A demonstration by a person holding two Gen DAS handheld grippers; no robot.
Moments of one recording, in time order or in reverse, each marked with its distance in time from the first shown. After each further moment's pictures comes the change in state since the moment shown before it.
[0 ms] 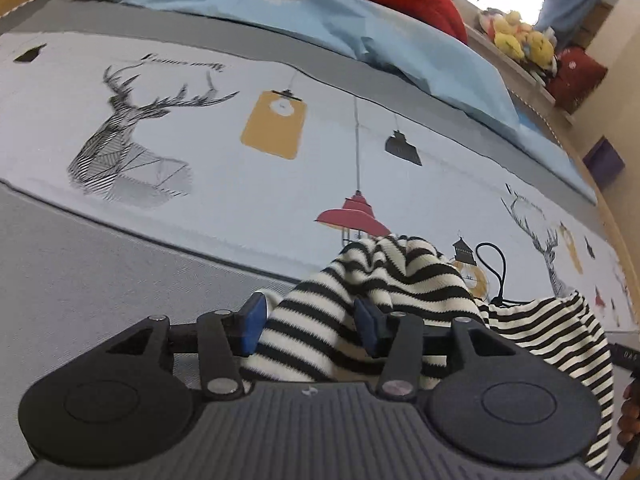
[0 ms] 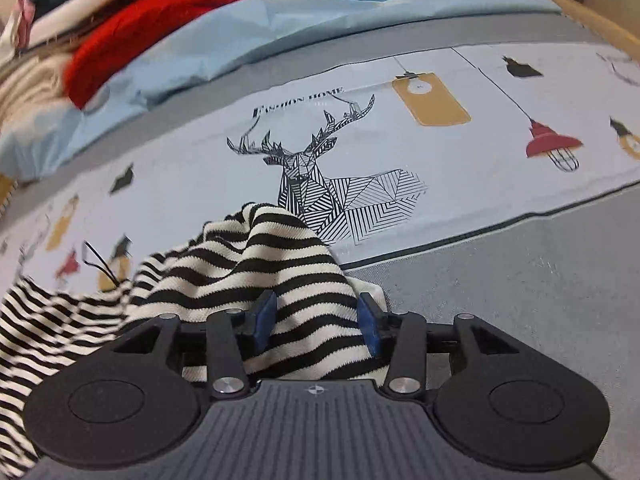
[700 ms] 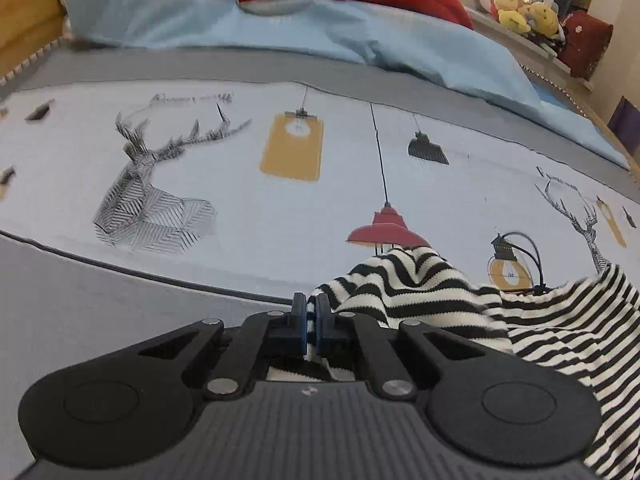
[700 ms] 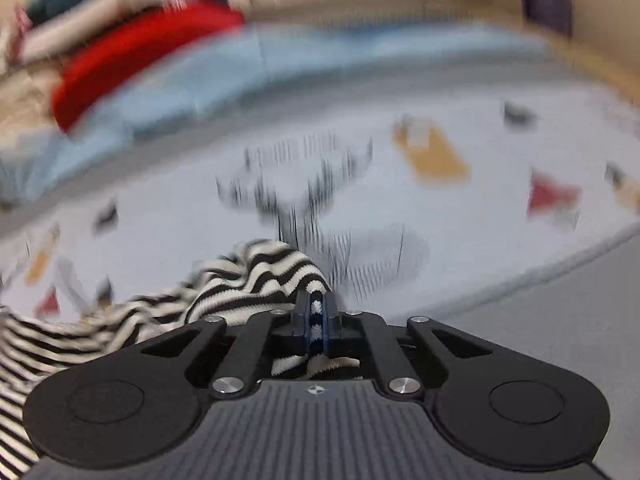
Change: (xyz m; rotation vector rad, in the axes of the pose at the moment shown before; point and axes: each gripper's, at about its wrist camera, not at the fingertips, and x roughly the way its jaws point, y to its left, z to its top) left arm -0.008 -0.015 0.005 0.132 -0.067 0.143; right arm 0.015 0.012 0.021 0.011 -0.078 -0.071
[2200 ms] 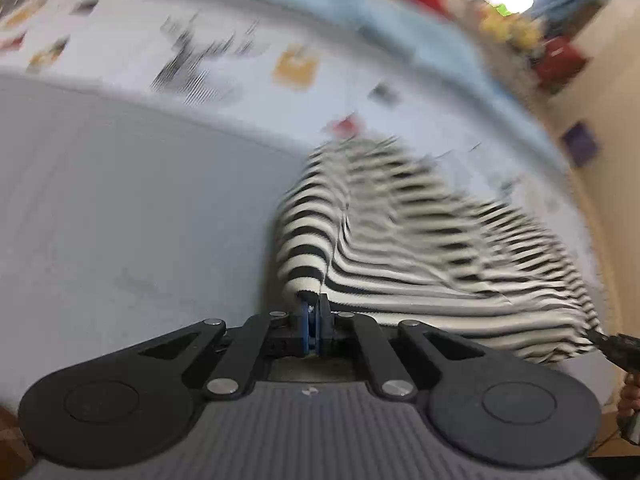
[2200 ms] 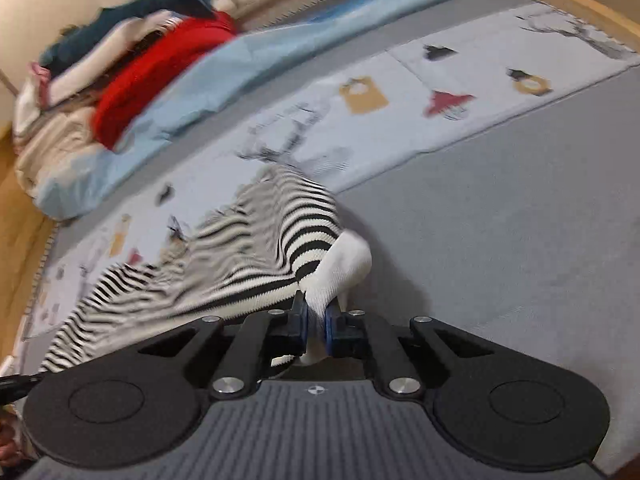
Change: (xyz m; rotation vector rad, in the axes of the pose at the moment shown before) left arm -0.120 0.054 -0.104 -0.186 0.237 -0.175; right arm -0.171 -0.097 -0.070 0.192 0.096 0.150
